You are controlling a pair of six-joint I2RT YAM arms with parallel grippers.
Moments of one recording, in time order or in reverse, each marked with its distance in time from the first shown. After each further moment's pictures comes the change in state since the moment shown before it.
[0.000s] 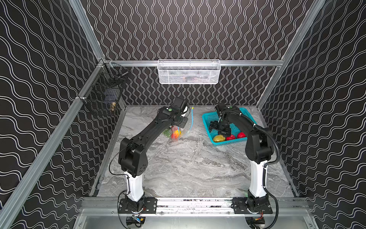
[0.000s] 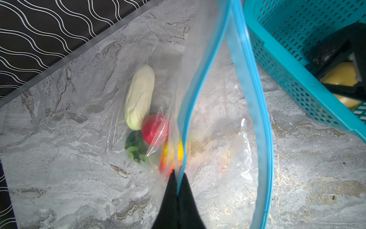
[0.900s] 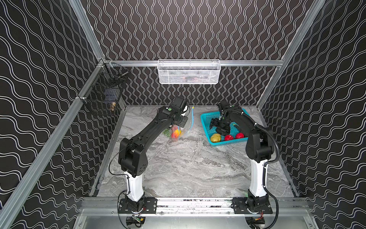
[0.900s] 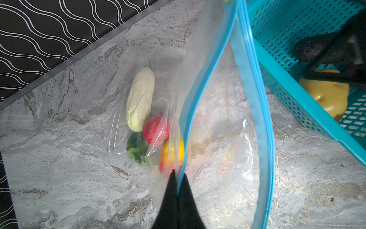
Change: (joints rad) left arm 0.002 0.003 0.013 -0.003 0.000 -0.001; right arm -0.033 -0.023 0.021 0.035 -0.067 0.003
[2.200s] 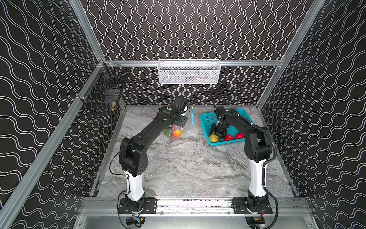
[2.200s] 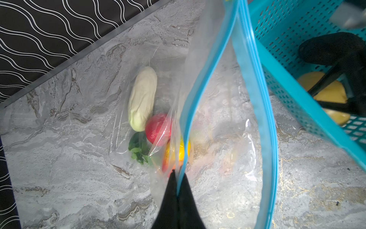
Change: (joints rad) left arm 0.002 0.007 0.004 0.000 -0.015 -0.003; right arm 0.028 0.026 -0.087 0.065 -0.063 0.024
